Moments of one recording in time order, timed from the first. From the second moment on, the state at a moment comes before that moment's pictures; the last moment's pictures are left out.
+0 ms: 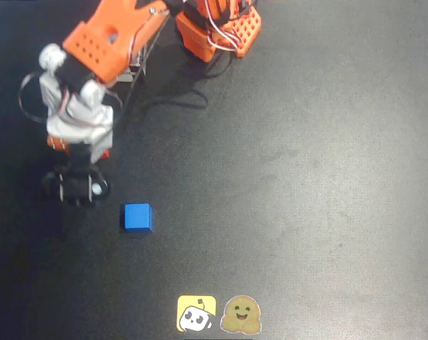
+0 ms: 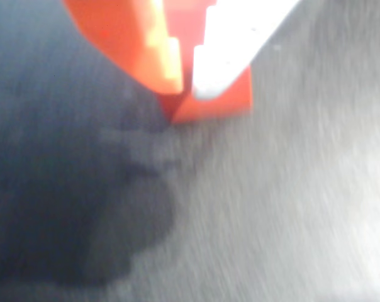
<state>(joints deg) 40.9 88.8 98.3 63.5 48.3</state>
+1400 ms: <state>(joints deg) 42.5 91.6 110.7 60.2 46.4</state>
